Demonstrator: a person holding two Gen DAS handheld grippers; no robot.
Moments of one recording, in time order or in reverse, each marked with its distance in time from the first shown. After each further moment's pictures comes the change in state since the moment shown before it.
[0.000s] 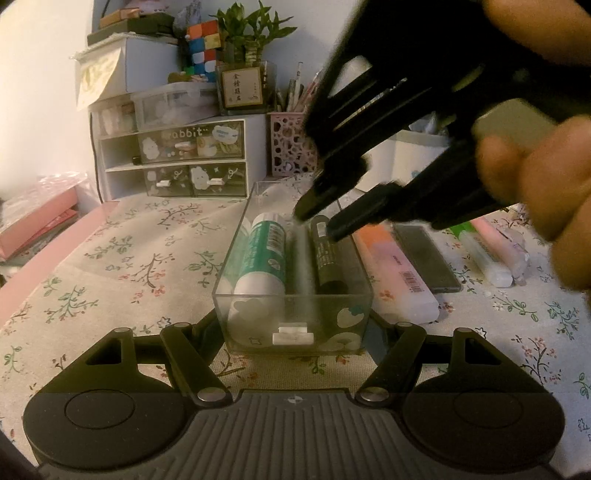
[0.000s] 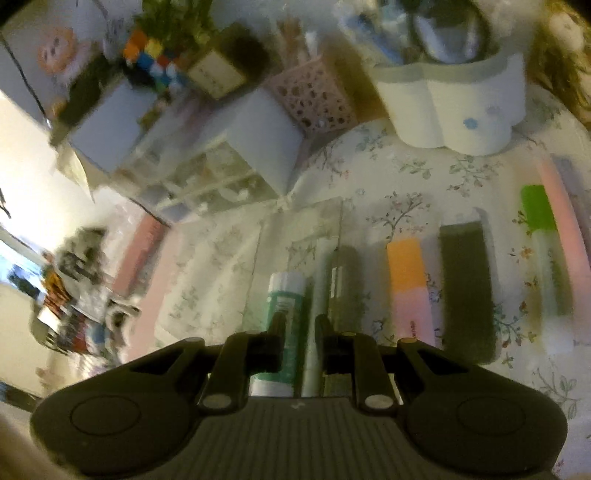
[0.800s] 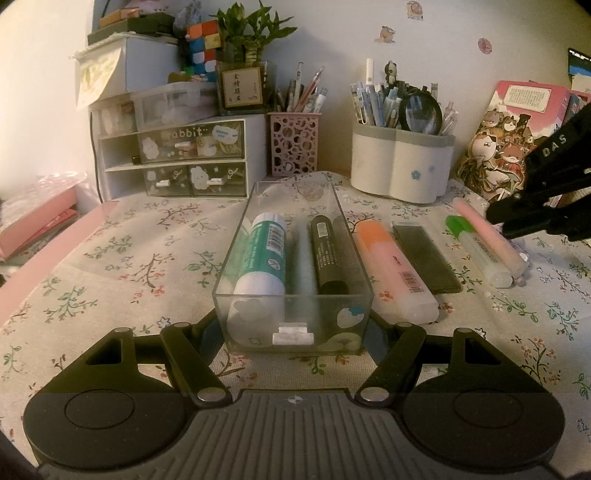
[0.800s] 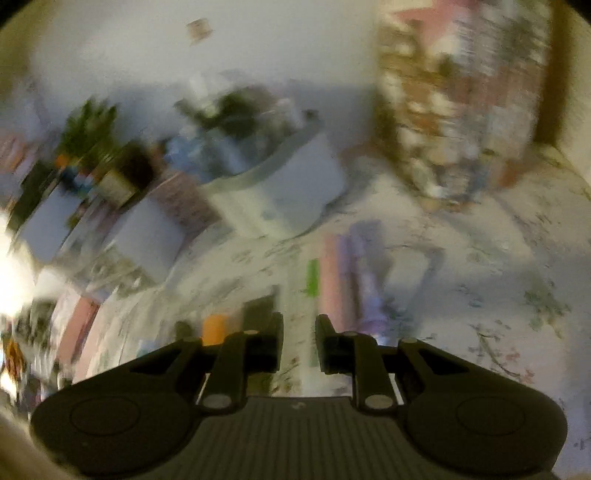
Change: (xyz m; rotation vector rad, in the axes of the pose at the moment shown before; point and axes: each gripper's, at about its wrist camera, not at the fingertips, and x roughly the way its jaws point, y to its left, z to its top) left arm 0.000 0.001 0.000 0.001 -0.001 -0.001; right arm -0.079 -0.100 -0.006 0.012 -0.247 -0.173
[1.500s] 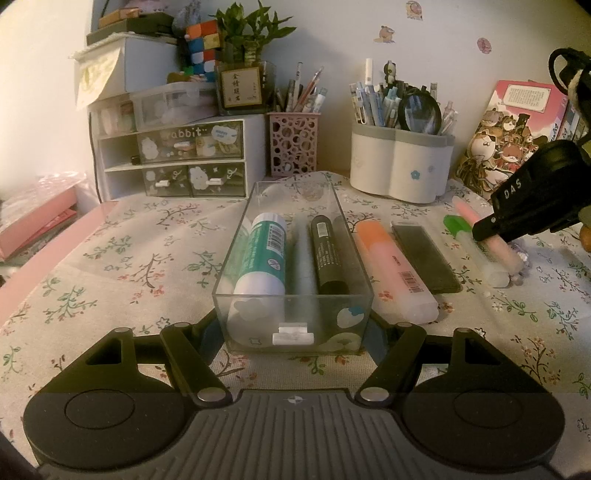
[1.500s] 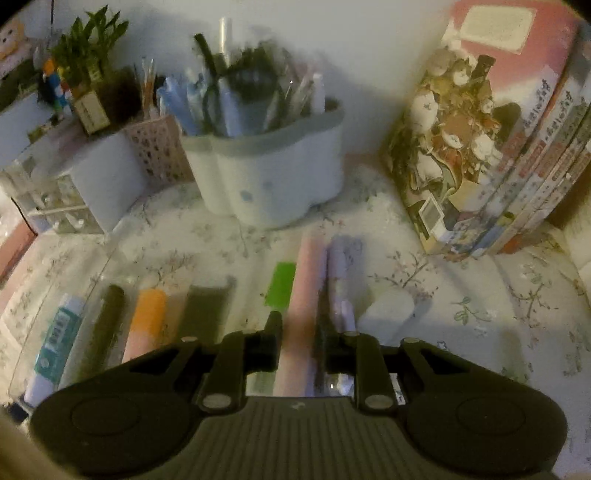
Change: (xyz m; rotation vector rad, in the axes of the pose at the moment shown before) left arm 0.000 -0.001 0.000 0.000 0.000 0.000; right arm 0.042 0.014 0.009 -0.248 0.033 -0.212
